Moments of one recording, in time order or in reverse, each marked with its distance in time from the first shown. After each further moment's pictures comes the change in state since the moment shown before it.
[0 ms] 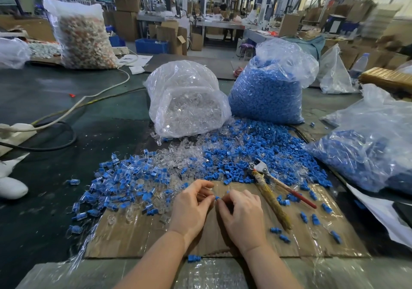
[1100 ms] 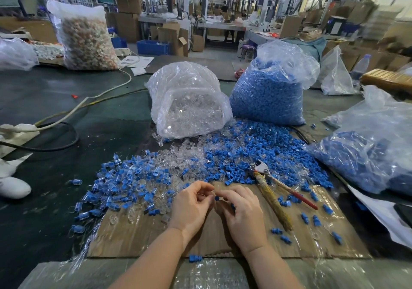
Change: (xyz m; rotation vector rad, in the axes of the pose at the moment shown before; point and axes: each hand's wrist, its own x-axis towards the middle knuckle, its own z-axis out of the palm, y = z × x) left_hand 0.007 -0.005 -0.001 -0.085 -0.018 -0.059; right_hand 0.002 0.004 -0.002 0.113 -0.012 -0.104
